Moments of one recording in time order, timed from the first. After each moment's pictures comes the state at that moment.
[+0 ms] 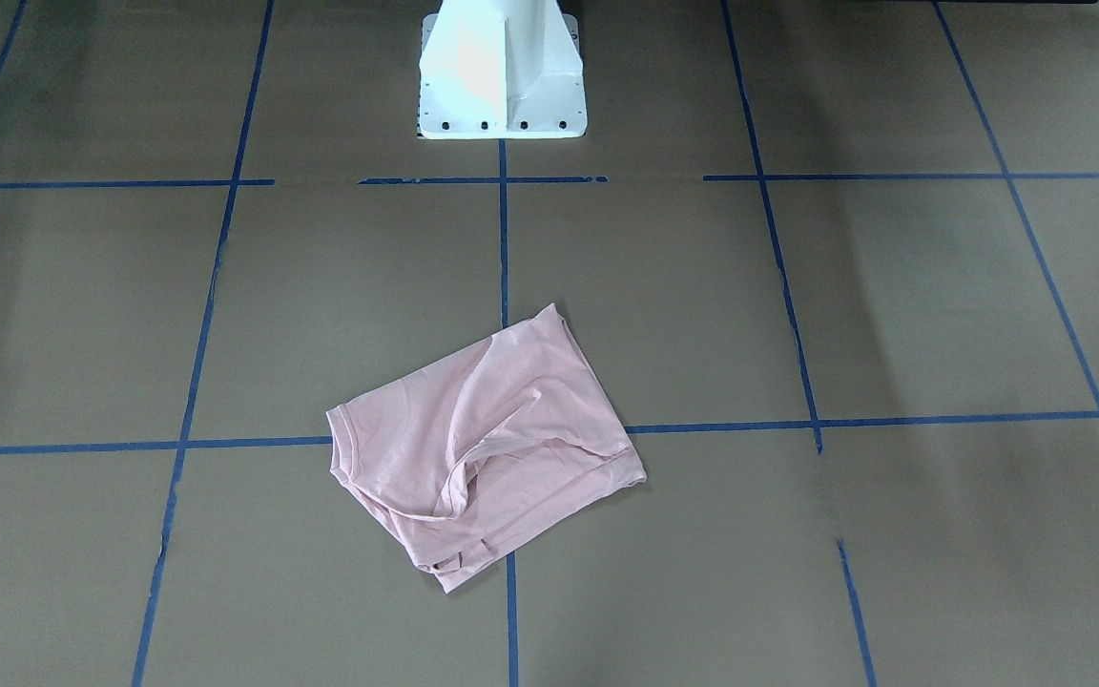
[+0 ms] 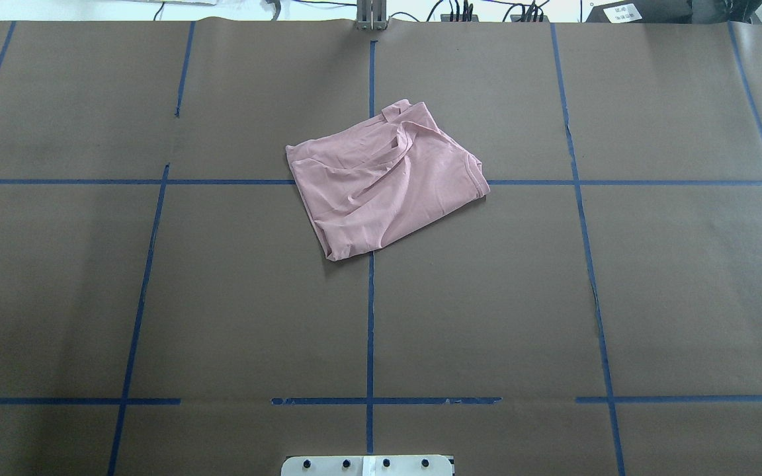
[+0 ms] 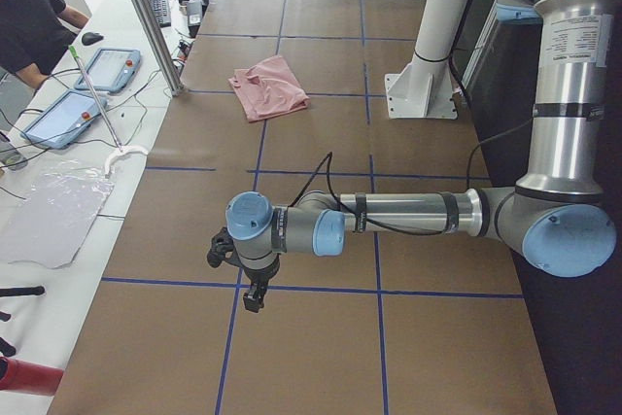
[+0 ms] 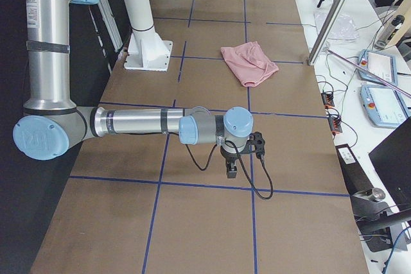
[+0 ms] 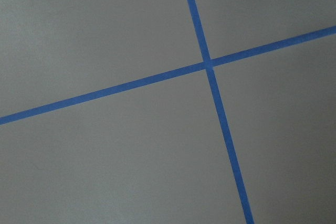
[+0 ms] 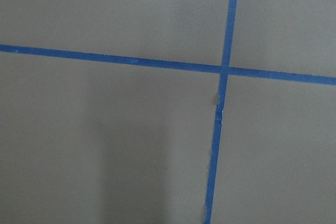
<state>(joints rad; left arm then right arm) -1.56 -1.57 -1.54 -1.65 -2.31 0.22 1.50 -1.62 1.67 -1.55 2.41 0.01</state>
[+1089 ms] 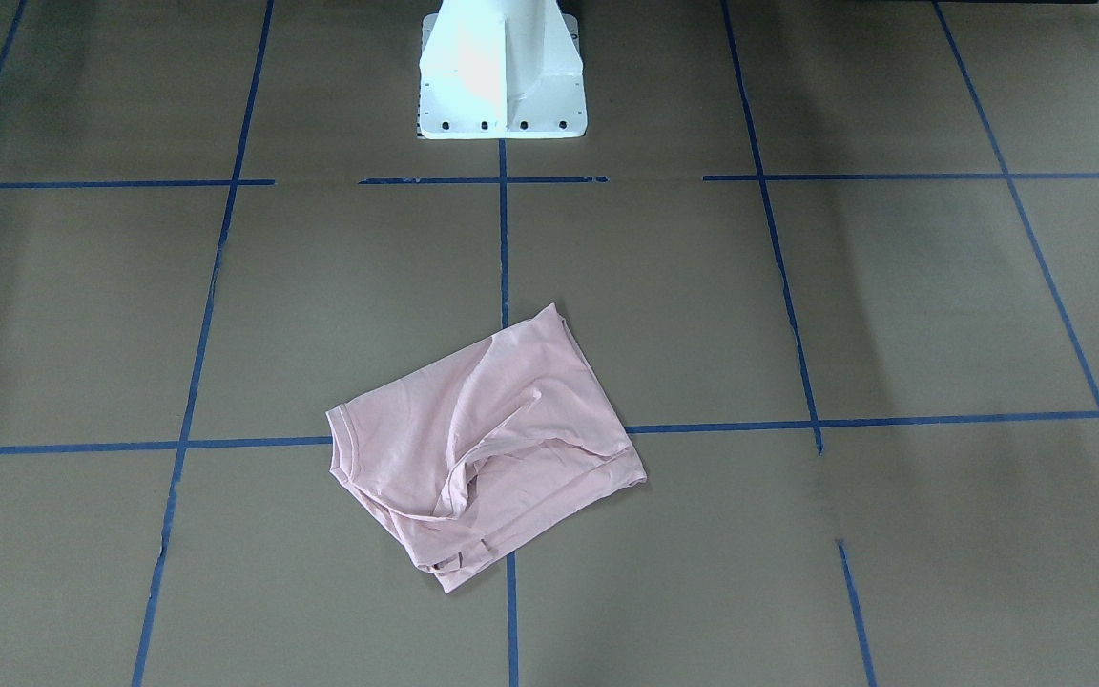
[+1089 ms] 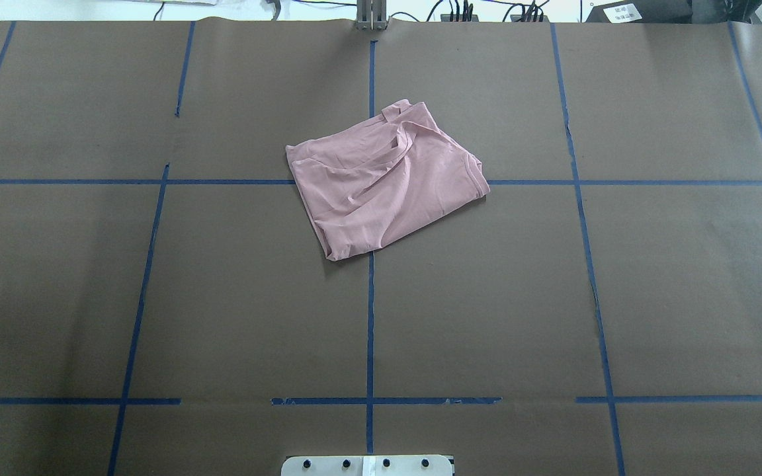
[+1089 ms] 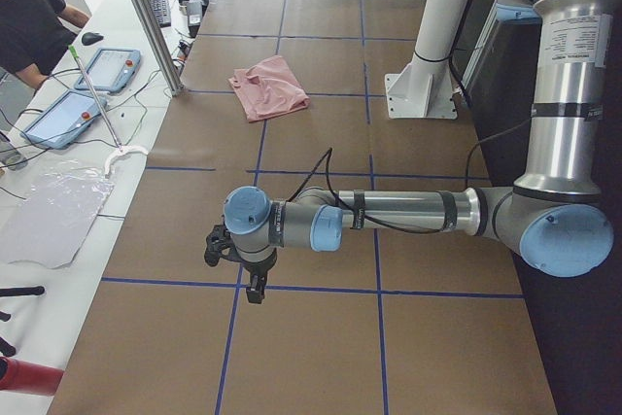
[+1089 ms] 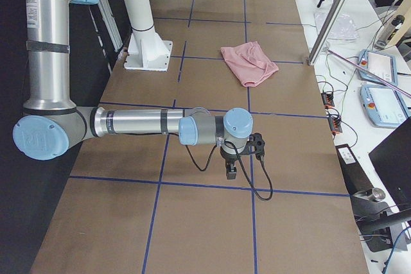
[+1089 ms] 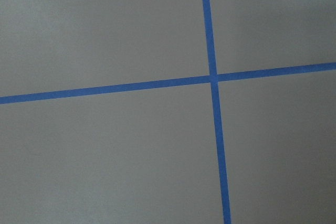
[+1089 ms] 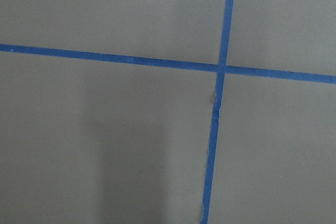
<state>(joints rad) -1.55 -1.58 -1.55 -1.66 -2.35 0.04 1.50 -1.62 1.67 -1.55 2.40 0.01</state>
